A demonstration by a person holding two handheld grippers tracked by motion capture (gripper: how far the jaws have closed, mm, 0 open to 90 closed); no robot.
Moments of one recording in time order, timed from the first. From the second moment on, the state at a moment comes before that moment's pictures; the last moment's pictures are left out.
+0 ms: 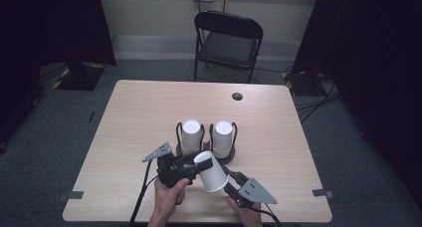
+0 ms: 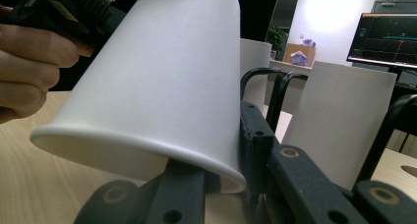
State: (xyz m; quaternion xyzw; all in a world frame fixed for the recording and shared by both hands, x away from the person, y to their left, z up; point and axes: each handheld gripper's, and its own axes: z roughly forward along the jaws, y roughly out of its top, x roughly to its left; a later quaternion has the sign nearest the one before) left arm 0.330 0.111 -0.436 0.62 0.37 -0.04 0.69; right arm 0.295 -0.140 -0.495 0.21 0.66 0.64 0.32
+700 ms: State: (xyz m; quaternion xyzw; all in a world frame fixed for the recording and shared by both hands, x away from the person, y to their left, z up) left arm 0.331 0.116 -0.435 0.64 0.37 0.03 0.67; right arm 0.297 -0.145 -0.494 0.23 0.67 0.63 0.30
